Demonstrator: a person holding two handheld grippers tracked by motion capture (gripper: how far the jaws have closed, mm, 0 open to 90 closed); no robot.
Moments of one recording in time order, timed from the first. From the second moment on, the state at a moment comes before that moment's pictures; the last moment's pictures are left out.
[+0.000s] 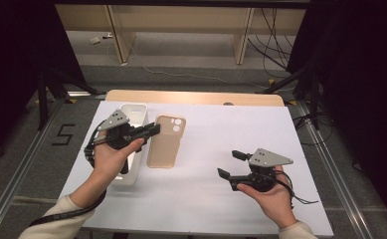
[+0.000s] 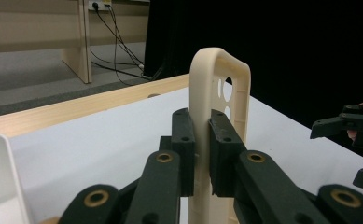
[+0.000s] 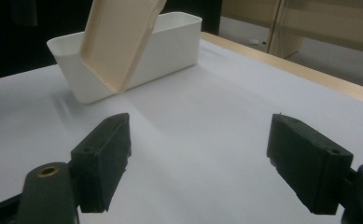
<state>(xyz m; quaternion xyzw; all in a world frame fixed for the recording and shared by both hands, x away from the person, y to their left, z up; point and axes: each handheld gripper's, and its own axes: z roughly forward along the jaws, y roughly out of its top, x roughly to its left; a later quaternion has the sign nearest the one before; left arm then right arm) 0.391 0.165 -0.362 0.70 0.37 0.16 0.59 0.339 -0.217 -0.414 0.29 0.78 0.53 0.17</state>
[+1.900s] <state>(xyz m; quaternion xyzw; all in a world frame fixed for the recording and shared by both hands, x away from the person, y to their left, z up) 0.413 0.233 -0.343 0.66 0.39 0.24 0.60 0.331 -0.239 -0.428 0.31 0.76 0.53 0.20</state>
